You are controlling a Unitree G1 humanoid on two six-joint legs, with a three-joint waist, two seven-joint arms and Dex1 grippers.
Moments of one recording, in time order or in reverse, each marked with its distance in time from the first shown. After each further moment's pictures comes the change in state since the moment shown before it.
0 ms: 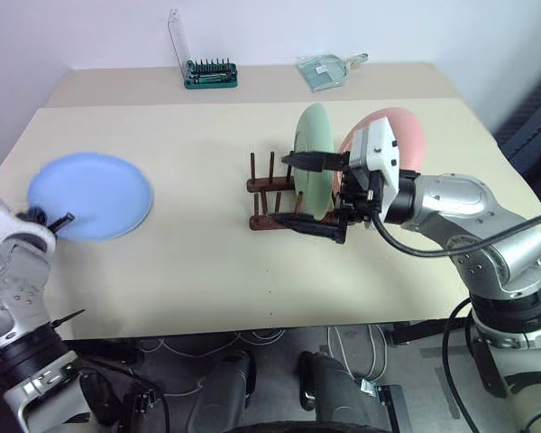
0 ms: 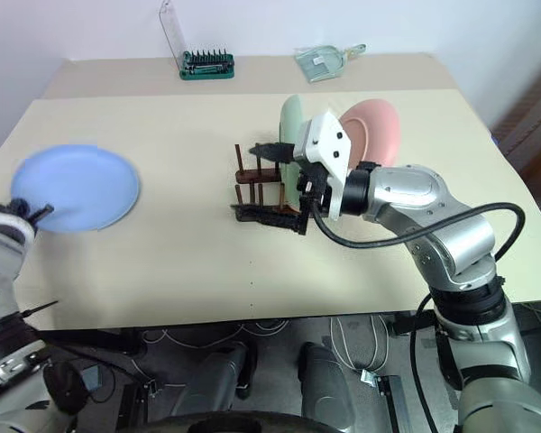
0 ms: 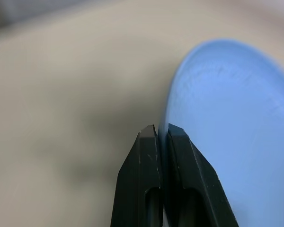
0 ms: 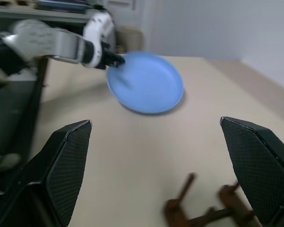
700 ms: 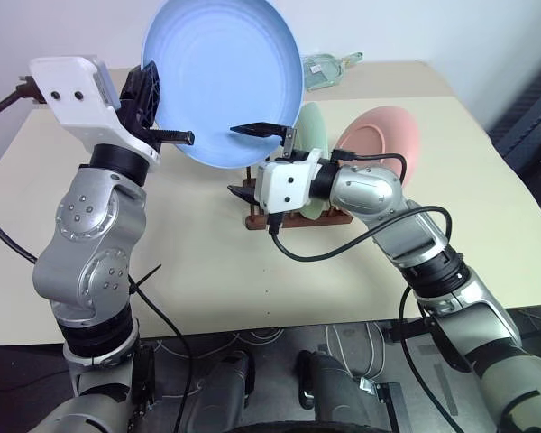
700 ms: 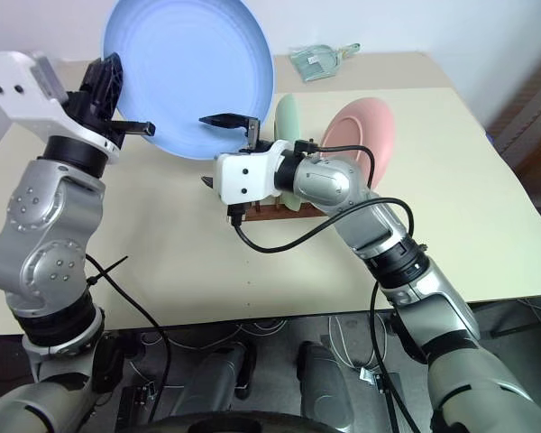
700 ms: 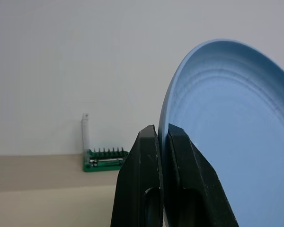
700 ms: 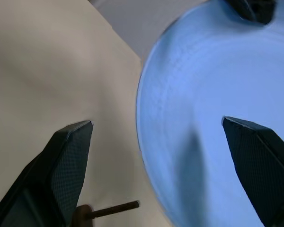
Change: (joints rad) left arm -0.178 -0.122 -0.460 -0.539 -0.008 0.033 0.006; right arm -0.184 0.193 0.324 0.402 -0.847 -0.742 -0.156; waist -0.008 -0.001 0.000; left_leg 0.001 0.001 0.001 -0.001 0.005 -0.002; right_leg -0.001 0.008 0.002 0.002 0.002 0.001
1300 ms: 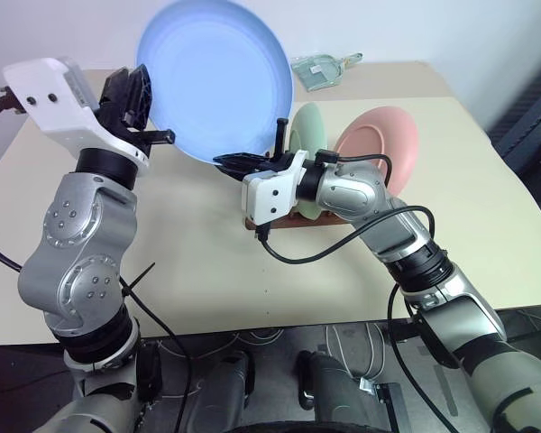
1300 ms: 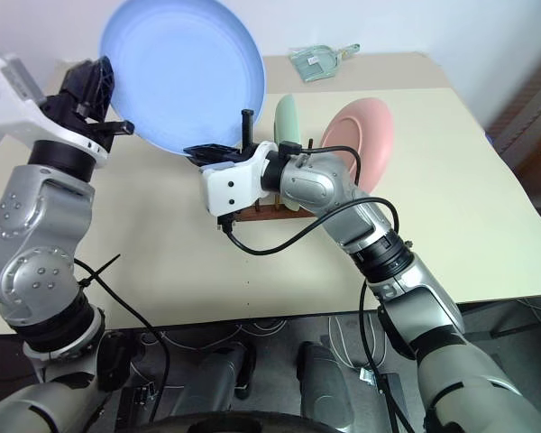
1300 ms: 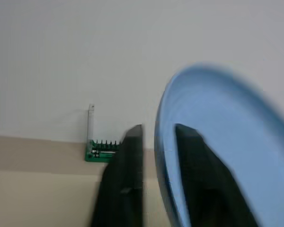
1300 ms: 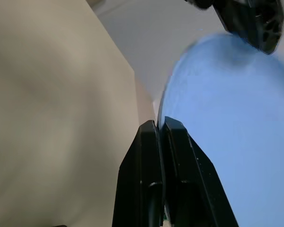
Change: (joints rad) left arm 0.000 -0.046 0.111 -0.030 -0.108 0.069 0.054; right arm -0.016 0.056 0.003 0.066 -0.078 -0.129 0.000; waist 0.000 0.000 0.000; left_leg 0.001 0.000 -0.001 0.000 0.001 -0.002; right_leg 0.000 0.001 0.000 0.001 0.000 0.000
